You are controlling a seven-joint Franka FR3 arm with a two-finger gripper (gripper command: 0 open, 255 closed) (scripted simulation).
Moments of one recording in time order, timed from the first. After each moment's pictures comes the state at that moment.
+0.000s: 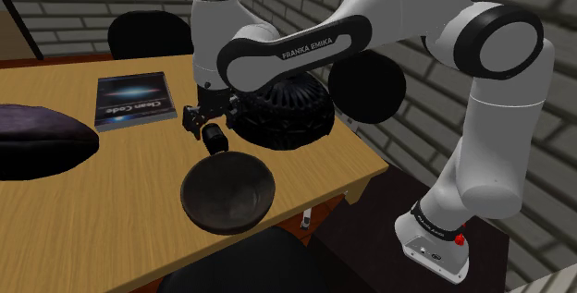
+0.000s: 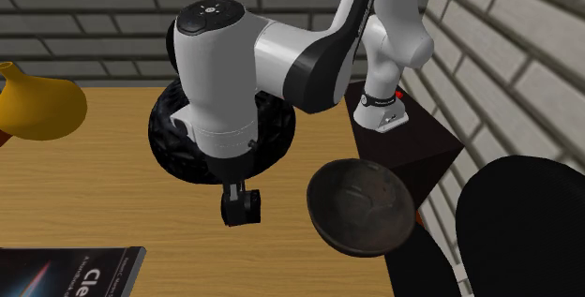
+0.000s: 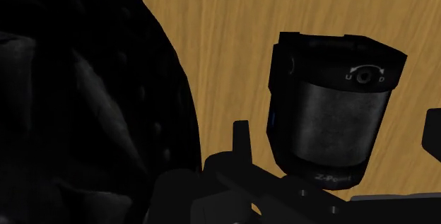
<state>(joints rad) 0.22 0.37 0.39 -1.65 -0.18 2.09 0.77</state>
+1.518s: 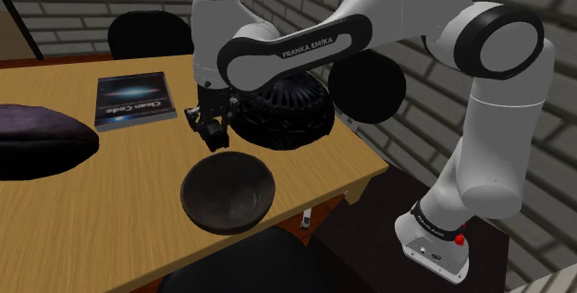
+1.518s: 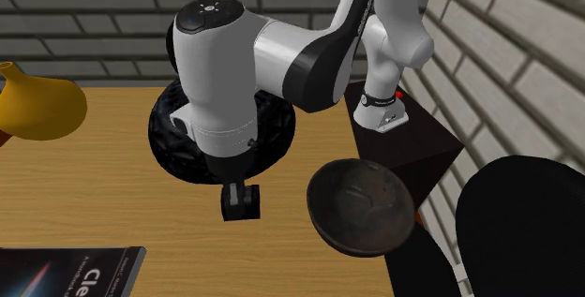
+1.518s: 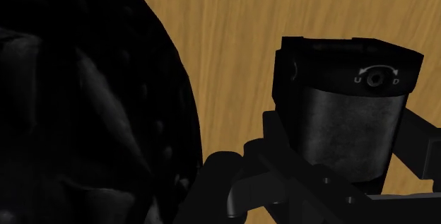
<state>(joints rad) 0.22 0.37 0.39 -1.65 -0.17 2.09 0.77</state>
